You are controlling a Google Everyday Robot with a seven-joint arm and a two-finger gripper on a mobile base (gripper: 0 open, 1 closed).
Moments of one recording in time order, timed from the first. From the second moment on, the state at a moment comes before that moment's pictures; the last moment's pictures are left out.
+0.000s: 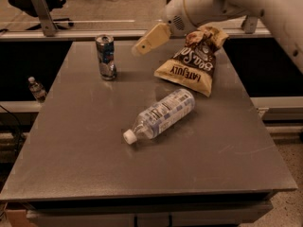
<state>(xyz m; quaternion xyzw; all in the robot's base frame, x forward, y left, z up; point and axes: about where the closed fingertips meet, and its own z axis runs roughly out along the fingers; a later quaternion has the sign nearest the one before) 0.681 -0.006 0.966 -0.50 0.72 0.19 0.43</state>
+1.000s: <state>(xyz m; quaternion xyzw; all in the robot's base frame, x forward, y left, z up) 0.686 0.094 0.941 -0.55 0.69 0.23 0.41</state>
